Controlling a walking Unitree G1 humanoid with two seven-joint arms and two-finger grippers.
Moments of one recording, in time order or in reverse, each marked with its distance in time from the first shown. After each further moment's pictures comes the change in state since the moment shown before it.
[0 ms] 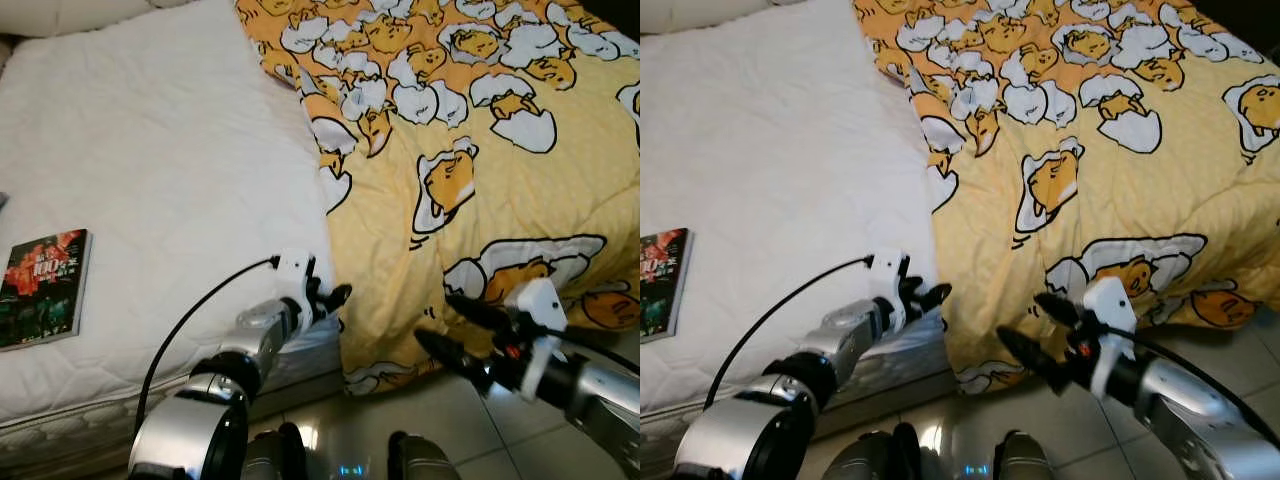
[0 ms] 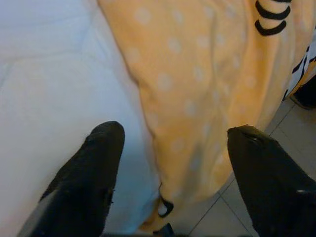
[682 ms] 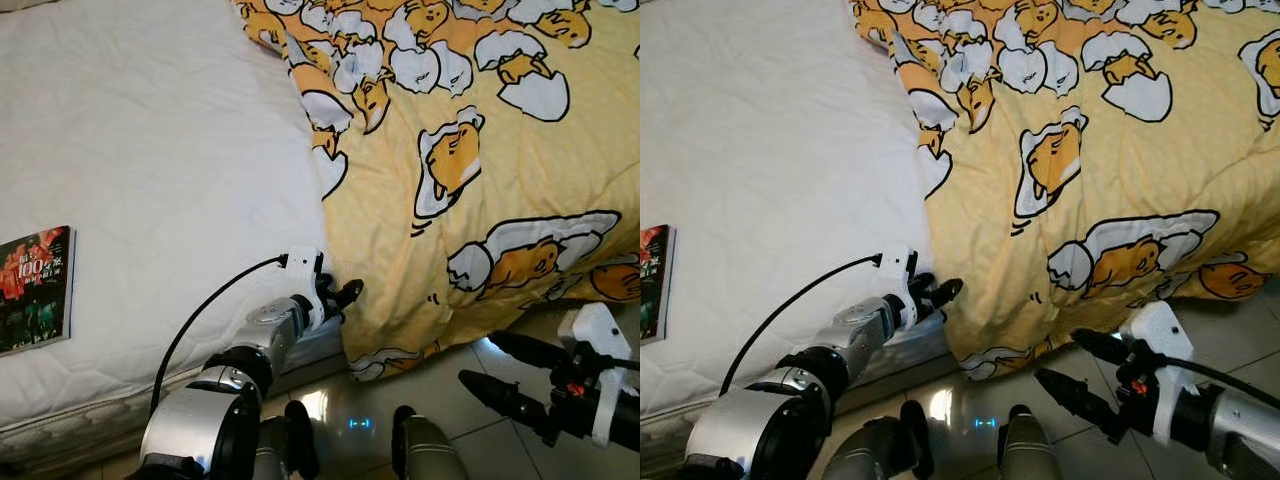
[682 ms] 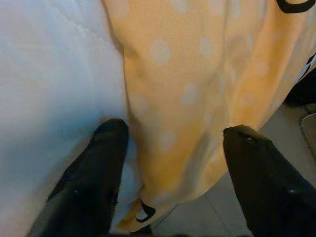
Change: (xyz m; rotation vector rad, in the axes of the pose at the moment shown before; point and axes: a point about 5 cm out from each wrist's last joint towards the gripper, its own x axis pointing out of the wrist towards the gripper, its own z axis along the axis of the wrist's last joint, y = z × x) left arm 0.008 -0.017 -0.002 -0.109 -0.005 -0.043; right arm -0.050 0.004 0.001 0.029 0.130 -0.028
